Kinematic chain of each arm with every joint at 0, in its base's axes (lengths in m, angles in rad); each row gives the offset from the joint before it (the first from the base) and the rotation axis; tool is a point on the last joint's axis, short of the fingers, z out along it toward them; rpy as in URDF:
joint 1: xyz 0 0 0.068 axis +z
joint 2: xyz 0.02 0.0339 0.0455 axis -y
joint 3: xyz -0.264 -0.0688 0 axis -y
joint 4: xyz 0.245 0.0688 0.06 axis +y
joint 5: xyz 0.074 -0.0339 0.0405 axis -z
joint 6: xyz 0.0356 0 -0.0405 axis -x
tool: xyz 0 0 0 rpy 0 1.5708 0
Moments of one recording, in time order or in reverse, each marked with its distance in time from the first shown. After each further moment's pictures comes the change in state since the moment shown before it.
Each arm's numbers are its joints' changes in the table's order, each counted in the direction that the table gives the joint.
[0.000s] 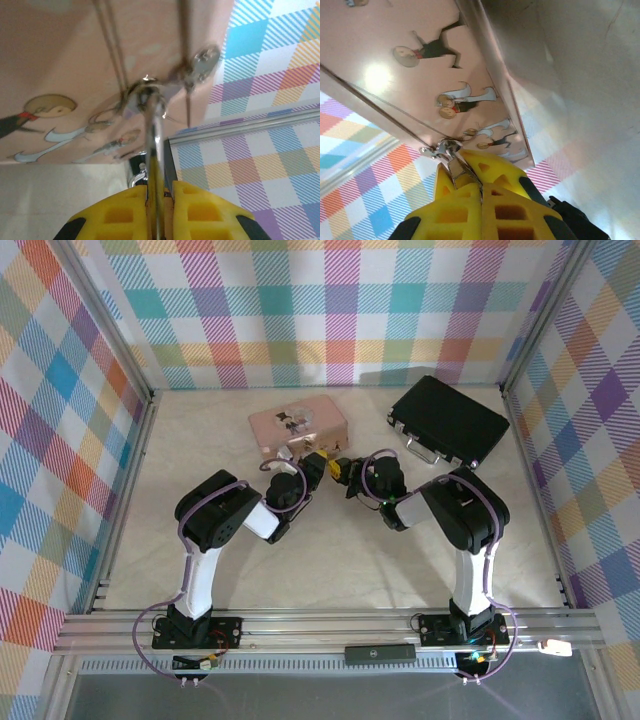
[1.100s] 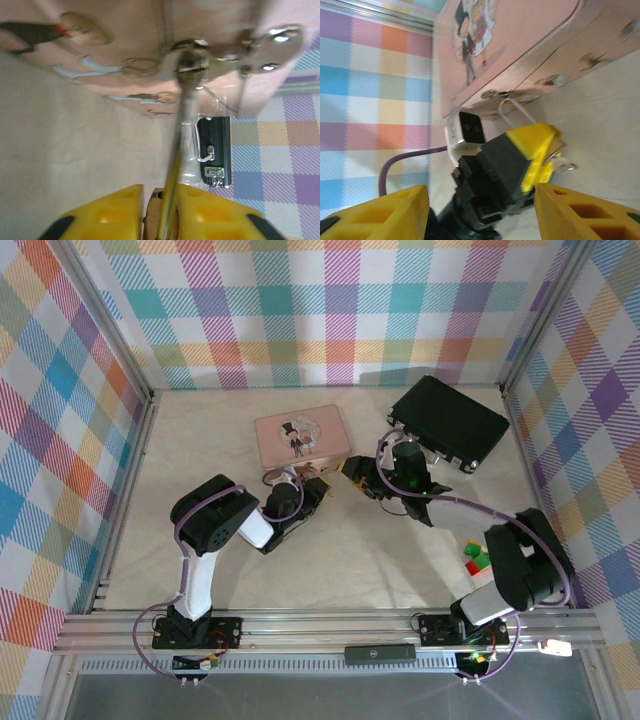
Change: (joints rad) left arm -0.013 0.049 -0.129 0.193 0.147 0.012; right arm -0.056 0.501 0.005 0.840 -0.099 1.065
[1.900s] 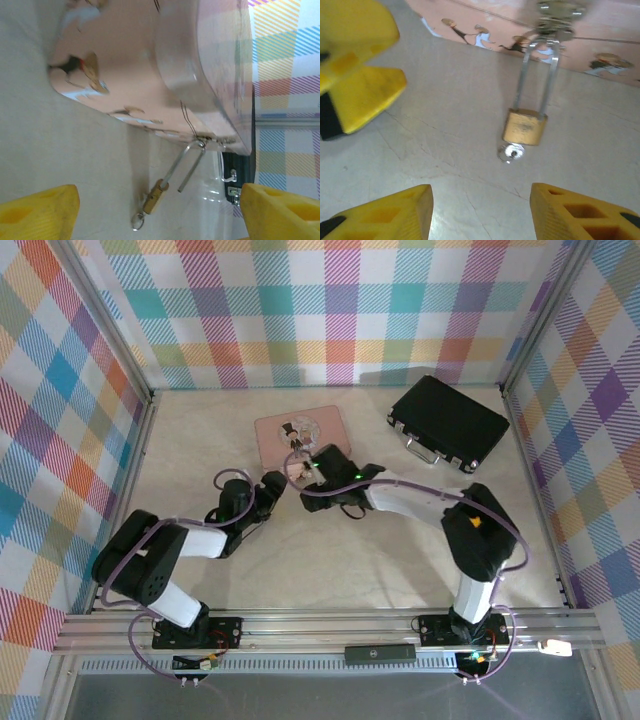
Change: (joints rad) left arm 0.277 0.526 -0.230 0.462 0.099 -0.122; right arm 0.378 -0.363 0.531 0.633 0.478 0.684
